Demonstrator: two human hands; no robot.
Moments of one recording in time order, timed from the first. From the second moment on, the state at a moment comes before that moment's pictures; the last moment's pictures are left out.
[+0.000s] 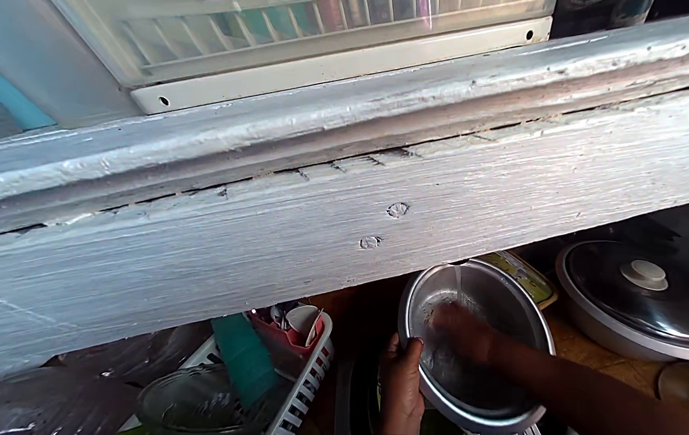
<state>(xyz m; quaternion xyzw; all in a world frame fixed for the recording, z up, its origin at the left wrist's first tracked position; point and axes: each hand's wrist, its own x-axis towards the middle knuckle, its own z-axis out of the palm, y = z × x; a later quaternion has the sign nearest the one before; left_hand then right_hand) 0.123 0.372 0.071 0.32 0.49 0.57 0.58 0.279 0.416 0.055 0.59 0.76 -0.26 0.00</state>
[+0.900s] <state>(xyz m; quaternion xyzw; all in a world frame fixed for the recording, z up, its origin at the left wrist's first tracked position) 0.131 0.371 0.064 0.31 0.49 0.56 0.60 0.277 0.414 0.044 0.56 0.78 -0.28 -0.01</state>
